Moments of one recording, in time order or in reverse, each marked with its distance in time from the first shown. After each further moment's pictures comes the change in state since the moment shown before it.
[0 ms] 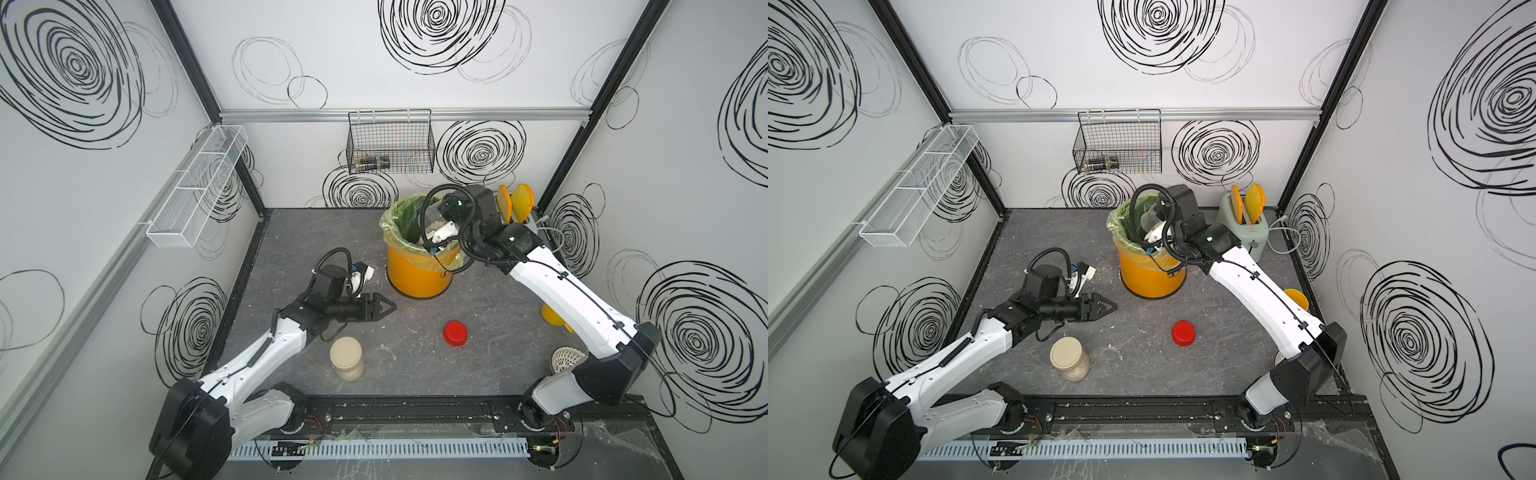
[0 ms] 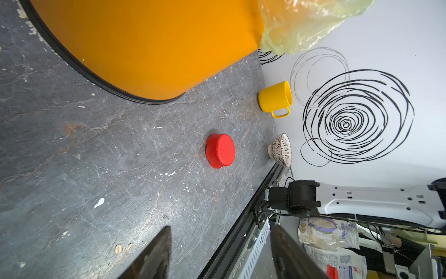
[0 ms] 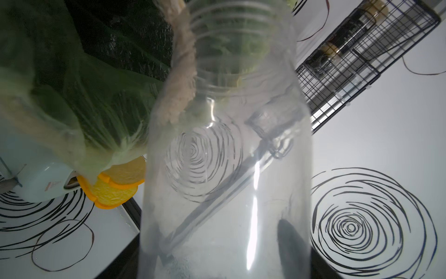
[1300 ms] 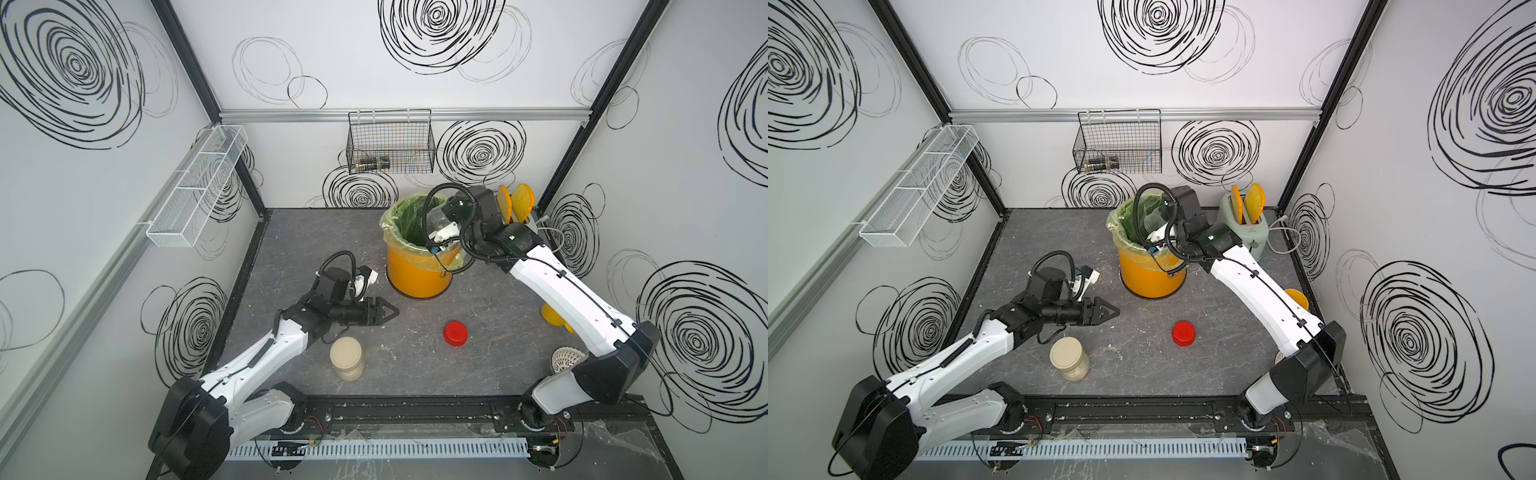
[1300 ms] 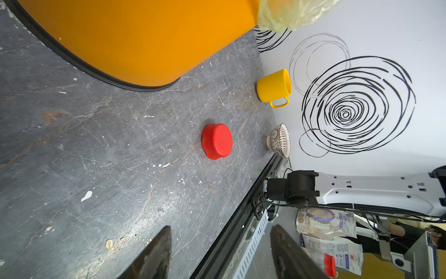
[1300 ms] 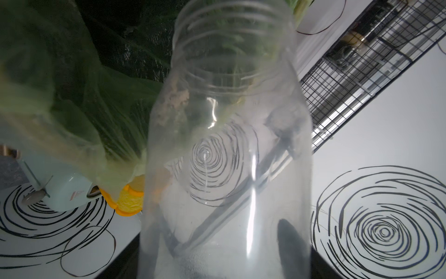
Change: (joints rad) left arm -0.031 0.000 -0.011 -0.006 0.007 0.005; right arm -0.033 0.003 -0.037 0.005 -0.018 0.093
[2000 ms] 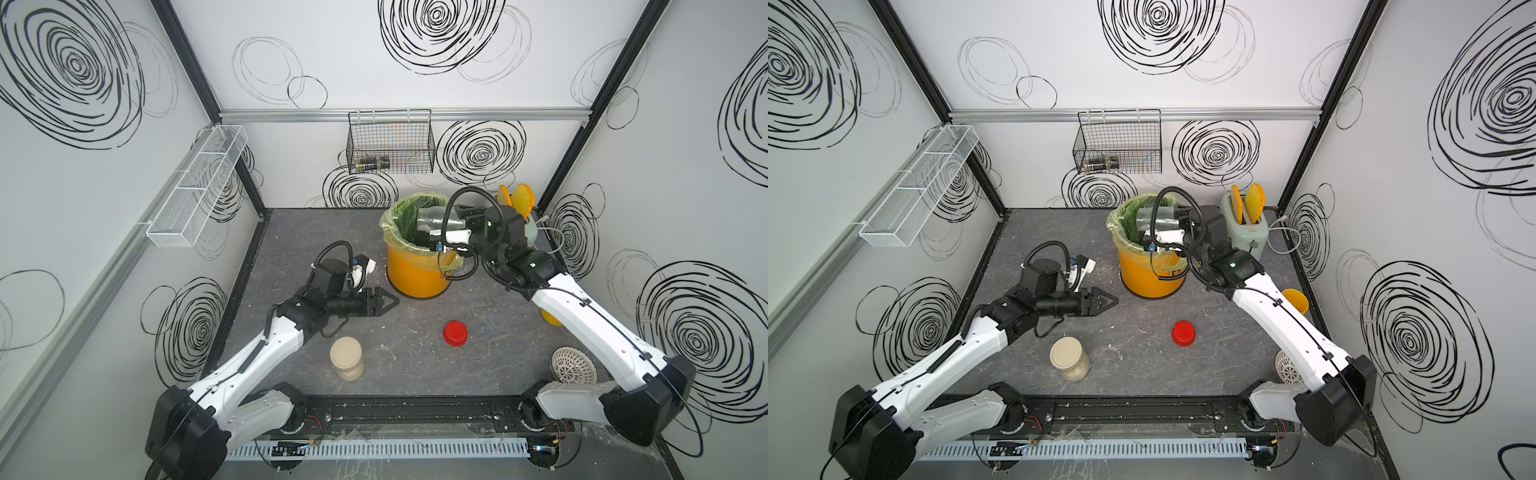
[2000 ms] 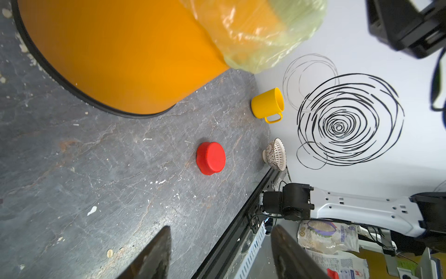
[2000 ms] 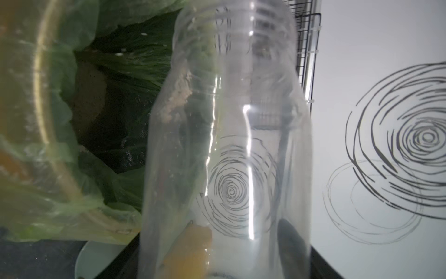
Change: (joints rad) left arm -0.006 -0.034 0.127 -0.080 -0.068 -0.001; right arm -0.087 -0.264 -0.373 0.327 -0.359 0.573
